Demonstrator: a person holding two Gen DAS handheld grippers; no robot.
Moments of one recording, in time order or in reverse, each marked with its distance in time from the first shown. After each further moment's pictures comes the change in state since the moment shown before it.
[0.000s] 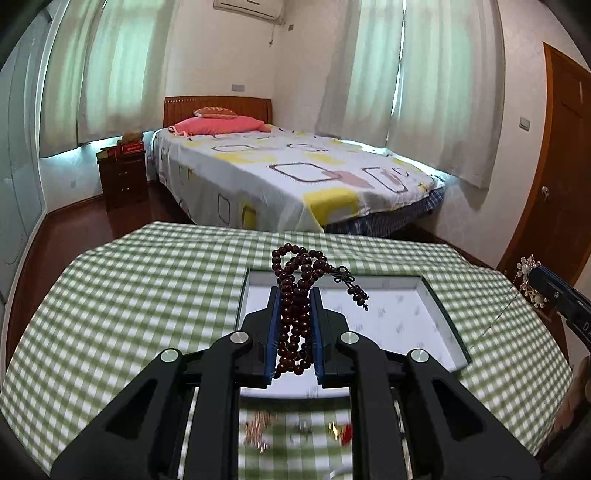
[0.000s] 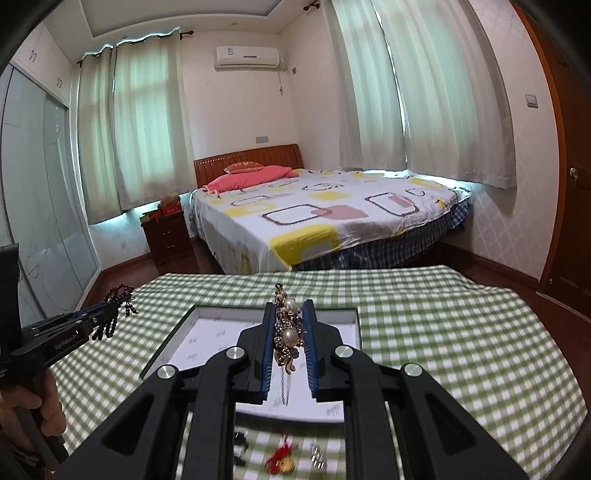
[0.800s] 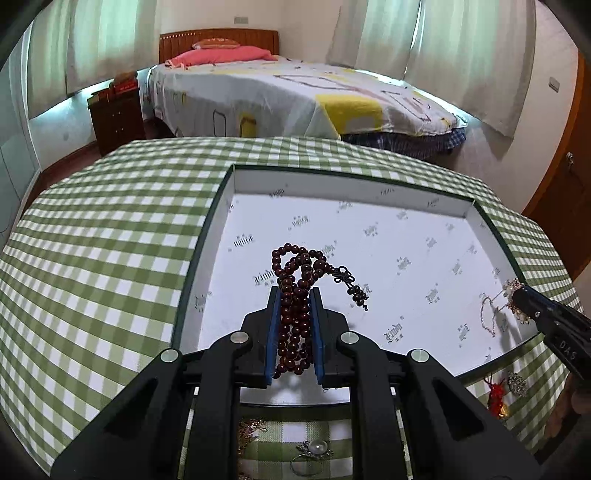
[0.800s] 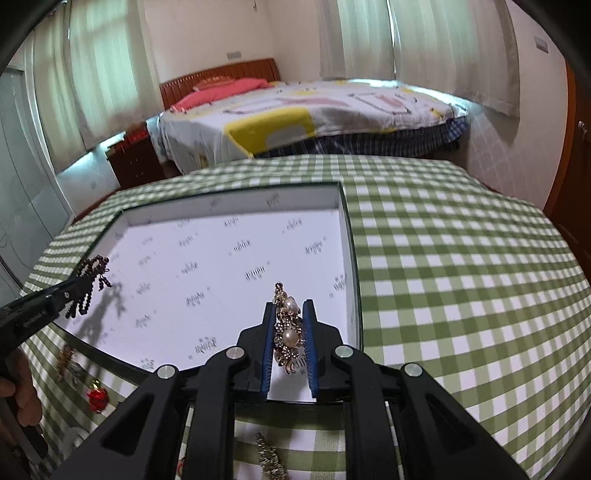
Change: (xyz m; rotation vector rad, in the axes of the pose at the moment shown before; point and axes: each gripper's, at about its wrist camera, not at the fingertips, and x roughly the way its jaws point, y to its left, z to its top) left arm 0.128 0.003 -0.066 -0.016 0.280 0.025; right arm 0.124 -0.035 -0.090 0.046 0.359 -0.070
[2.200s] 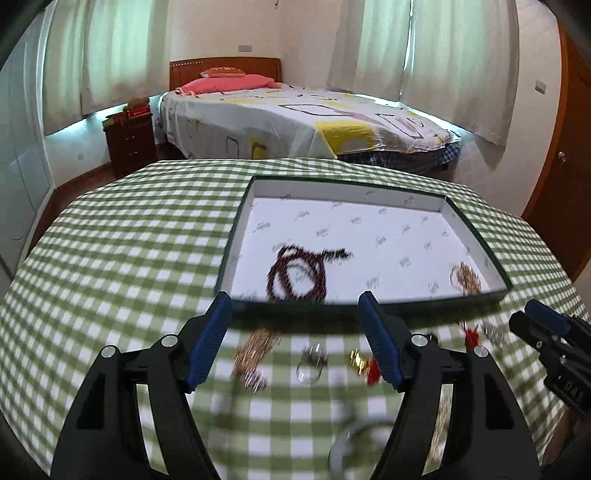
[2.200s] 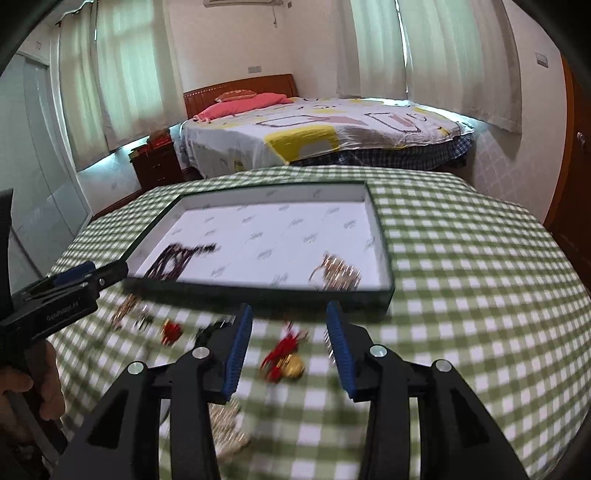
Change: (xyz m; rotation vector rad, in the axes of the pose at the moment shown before) left arm -0.098 0.003 -0.063 0.022 -0.119 0.046; right arm -0.083 0.044 -0.058 -0.045 -0.074 0.044
